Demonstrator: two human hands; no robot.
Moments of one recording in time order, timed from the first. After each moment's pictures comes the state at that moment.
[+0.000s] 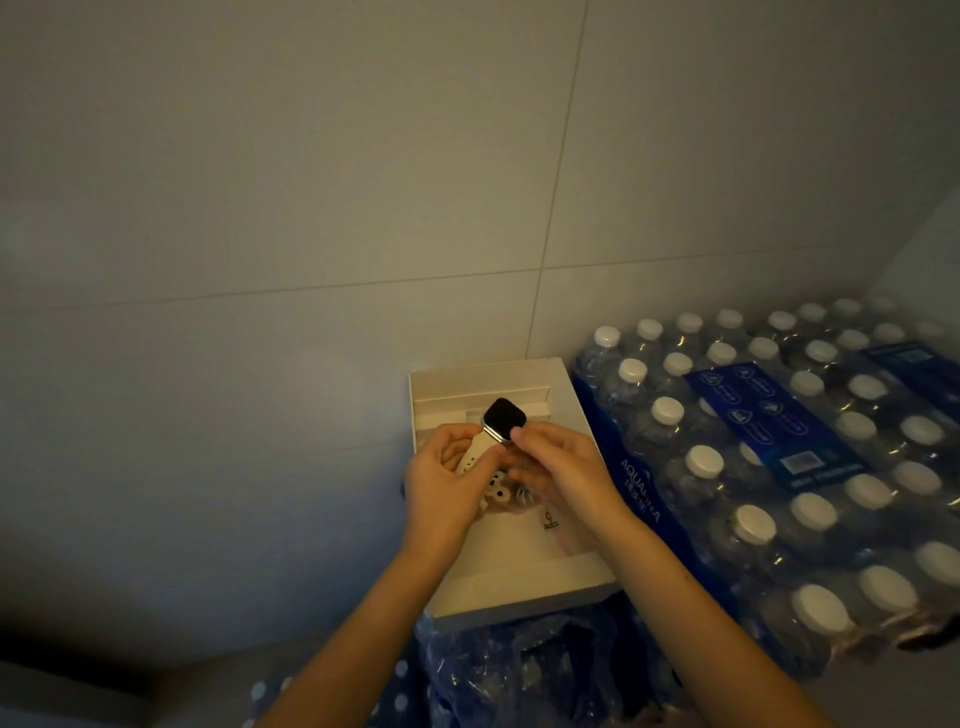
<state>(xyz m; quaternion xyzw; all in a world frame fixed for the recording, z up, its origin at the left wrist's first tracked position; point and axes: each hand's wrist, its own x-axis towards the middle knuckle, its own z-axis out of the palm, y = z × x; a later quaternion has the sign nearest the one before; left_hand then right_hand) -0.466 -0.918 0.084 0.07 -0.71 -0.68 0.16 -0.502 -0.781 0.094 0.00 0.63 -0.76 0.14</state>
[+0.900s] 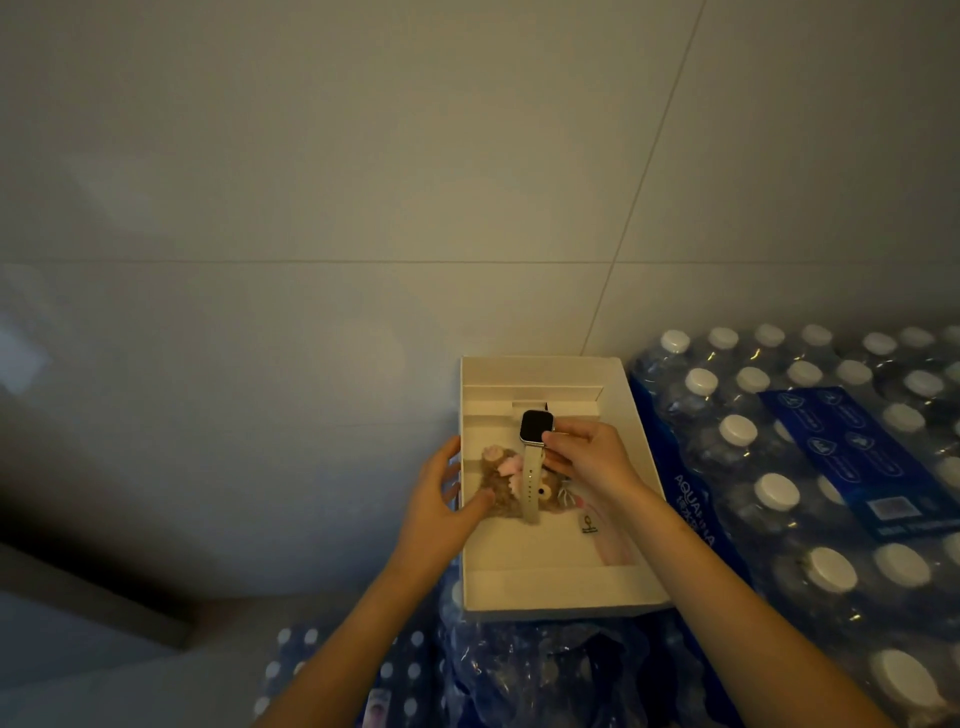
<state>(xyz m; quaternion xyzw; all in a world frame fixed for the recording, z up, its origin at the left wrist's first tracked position) -0.453 -0.968 0.023 0.08 -0.73 -0.68 0.07 -0.561 -0.797 0.043 0.08 0.70 -0.69 0.17</state>
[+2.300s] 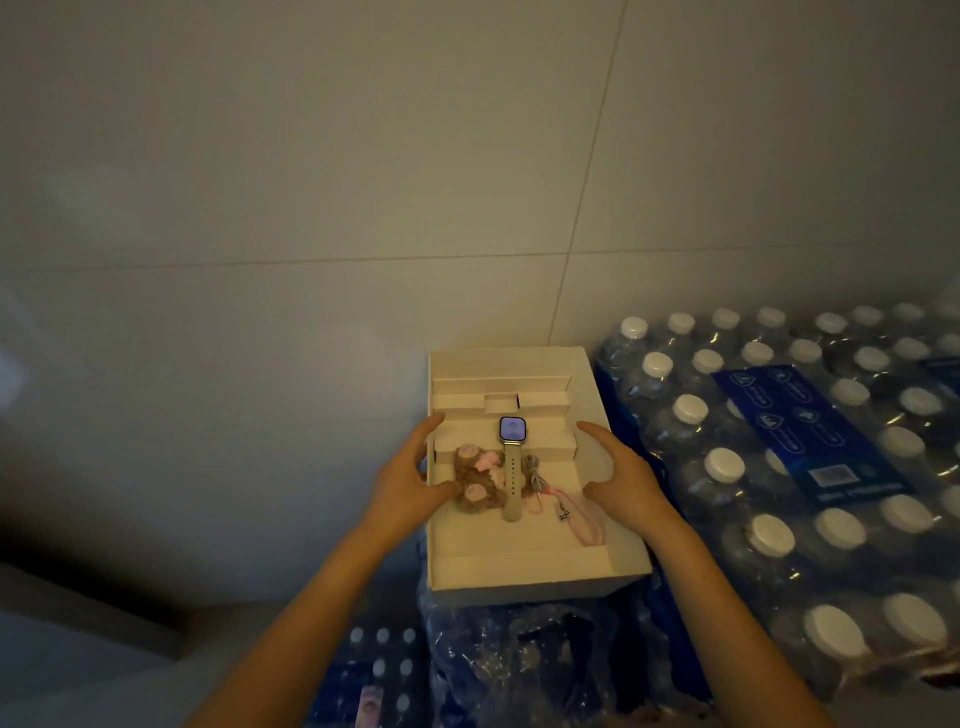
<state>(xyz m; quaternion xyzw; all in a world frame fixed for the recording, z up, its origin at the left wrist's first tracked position) -0.466 -0.975 0.034 0.10 -0.83 -0.55 0.00 -0.523 -0.715 0.052 -0.04 0.87 -0.47 0.14</state>
